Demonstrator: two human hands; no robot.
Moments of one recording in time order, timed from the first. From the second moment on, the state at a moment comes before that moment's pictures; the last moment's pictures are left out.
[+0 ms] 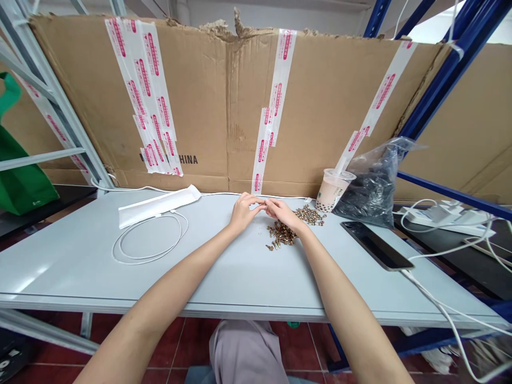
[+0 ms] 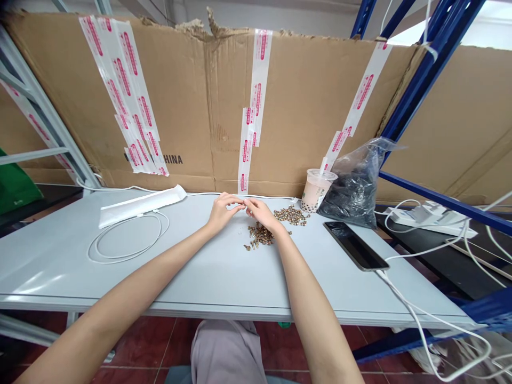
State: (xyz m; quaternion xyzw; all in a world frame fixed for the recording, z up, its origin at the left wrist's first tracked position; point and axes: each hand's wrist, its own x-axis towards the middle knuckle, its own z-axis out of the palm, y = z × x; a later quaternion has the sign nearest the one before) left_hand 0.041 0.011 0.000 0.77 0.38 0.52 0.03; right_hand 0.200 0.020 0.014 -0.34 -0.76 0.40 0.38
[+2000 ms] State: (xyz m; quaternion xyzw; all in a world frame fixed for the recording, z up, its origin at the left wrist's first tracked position) left_hand 0.027 0.026 0.005 0.63 0.43 0.49 0.42; right_hand 0.199 0.016 0.025 -0.38 -0.75 0.30 0.46
